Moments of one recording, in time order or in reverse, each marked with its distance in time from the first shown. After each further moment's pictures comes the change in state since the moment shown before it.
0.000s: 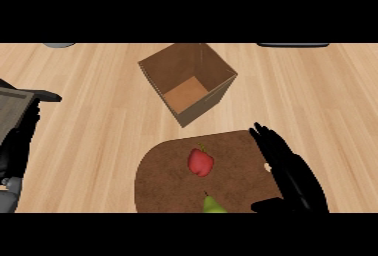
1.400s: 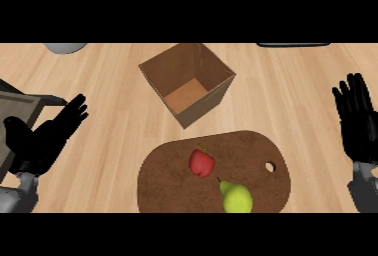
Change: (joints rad) left arm -0.034 -0.020 -0.086 -0.186 0.336 -0.258 0.142; right arm -0.055 0.143 -0.647 0.331 -1.051 0.054 -0.539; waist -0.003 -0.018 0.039
